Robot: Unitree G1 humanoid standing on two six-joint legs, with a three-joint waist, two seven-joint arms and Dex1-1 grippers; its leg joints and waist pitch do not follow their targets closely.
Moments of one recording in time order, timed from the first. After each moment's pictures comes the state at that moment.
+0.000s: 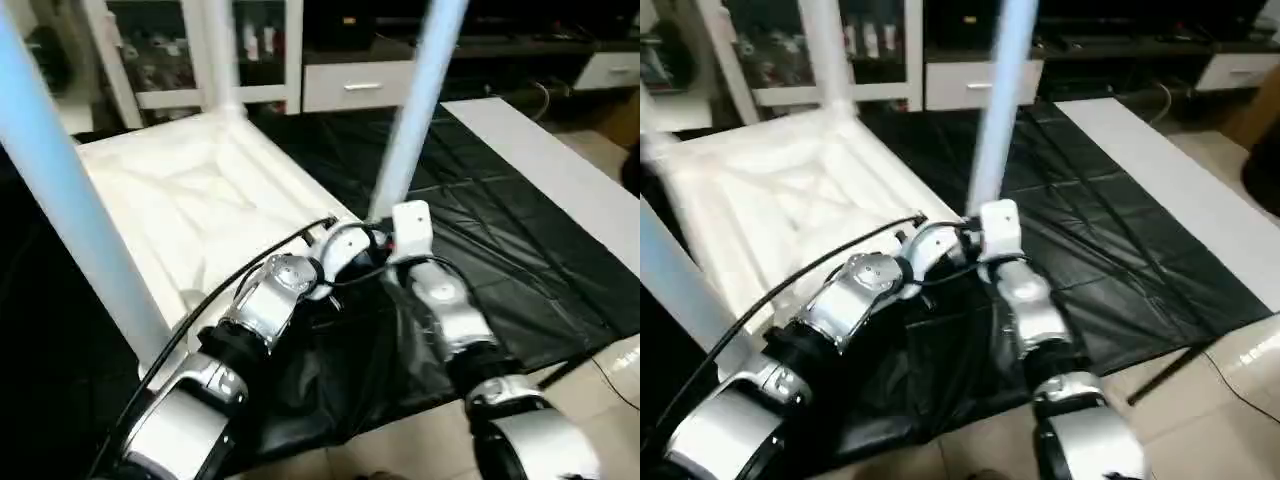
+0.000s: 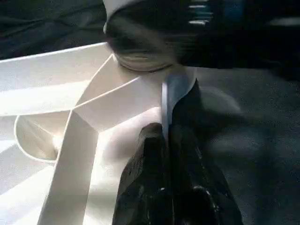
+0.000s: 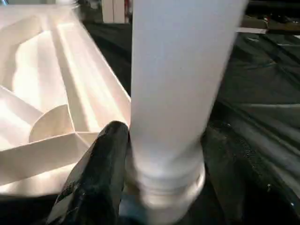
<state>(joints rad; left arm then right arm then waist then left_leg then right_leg) -0.75 0.03 -0.30 0.74 0.19 0.32 -0.39 -0.67 0.00 0.04 0.91 0.05 -0.13 0.13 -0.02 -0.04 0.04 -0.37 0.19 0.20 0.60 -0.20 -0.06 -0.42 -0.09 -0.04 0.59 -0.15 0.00</state>
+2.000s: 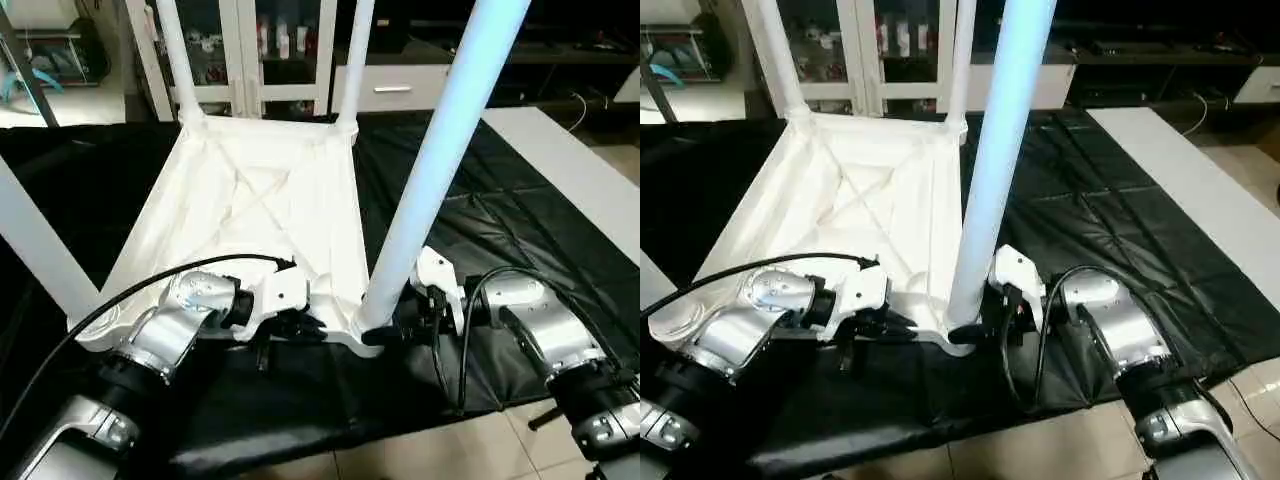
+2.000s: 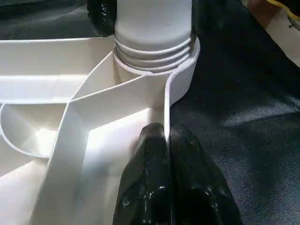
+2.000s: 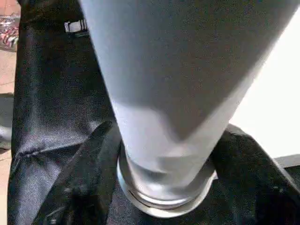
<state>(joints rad) -0.50 0.43 -0.40 0.38 0.01 0.07 -1.23 -0.50 -0.47 0.29 0.47 0.20 0.06 1.31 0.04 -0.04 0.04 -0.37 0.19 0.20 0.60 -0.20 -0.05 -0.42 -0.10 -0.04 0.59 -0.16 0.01</state>
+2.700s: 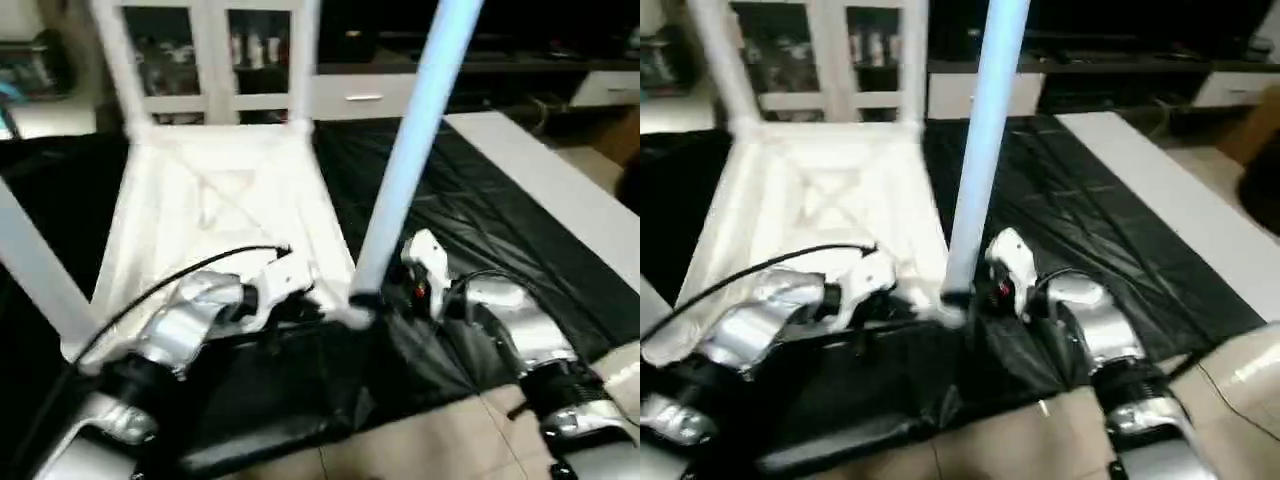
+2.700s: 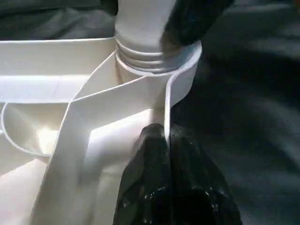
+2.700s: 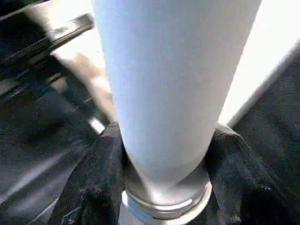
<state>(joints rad) -0.54 0.30 -0.34 0.44 0.08 0.26 -0.96 -0.52 -0.27 0.15 0.63 0.18 0.12 0.91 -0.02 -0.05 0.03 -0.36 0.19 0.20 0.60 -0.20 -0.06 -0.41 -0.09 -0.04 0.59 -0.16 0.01</state>
